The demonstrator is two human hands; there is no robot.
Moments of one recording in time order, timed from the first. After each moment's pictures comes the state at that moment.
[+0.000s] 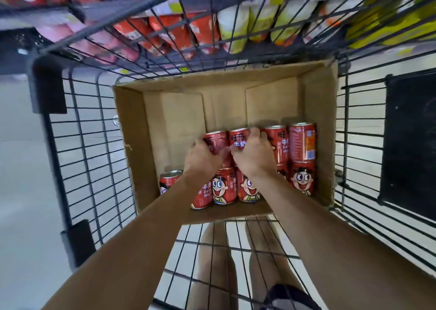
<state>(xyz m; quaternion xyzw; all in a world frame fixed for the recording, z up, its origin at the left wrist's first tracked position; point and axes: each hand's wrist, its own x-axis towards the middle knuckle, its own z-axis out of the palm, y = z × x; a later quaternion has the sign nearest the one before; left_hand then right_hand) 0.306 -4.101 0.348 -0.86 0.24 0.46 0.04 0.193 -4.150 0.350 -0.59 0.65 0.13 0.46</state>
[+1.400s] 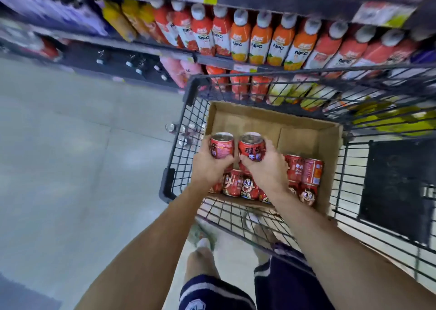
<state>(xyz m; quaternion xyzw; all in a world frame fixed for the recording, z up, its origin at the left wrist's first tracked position) 0.359 -4.014 0.529 -0.85 0.15 0.39 -0.34 0.235 -4.102 0.535 -0.67 0.58 -0.02 0.47</state>
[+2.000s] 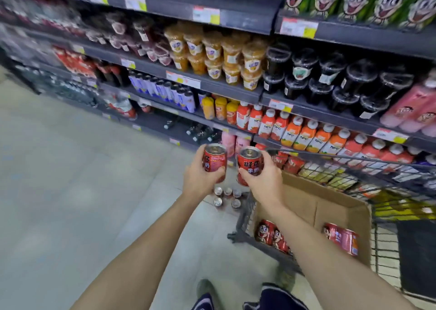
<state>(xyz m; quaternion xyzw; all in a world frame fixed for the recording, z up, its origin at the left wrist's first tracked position) 0.533 -3.848 0.706 -0.82 0.23 0.23 -0.48 0.404 -3.968 0.702 -0.76 0.44 -0.18 0.44</state>
